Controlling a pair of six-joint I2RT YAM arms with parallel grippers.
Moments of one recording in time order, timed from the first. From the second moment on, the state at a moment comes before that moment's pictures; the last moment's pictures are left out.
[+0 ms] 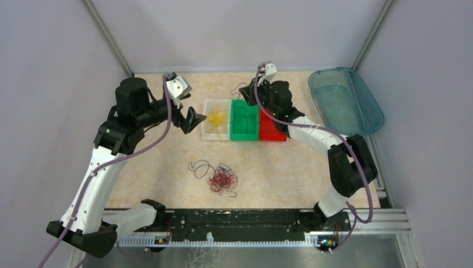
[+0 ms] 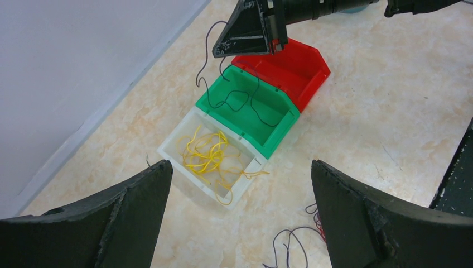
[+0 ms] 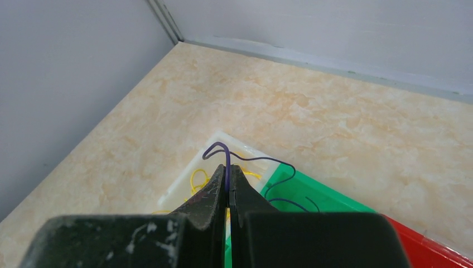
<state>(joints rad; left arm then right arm) -0.39 1.08 1.39 -0.64 0.48 0.34 0.53 1.62 1.11 0.46 -0.16 0.30</state>
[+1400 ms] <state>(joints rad) -0.39 1.09 1.43 -0.66 0.48 0.36 0.63 1.86 1.24 0.10 0.19 0.21</state>
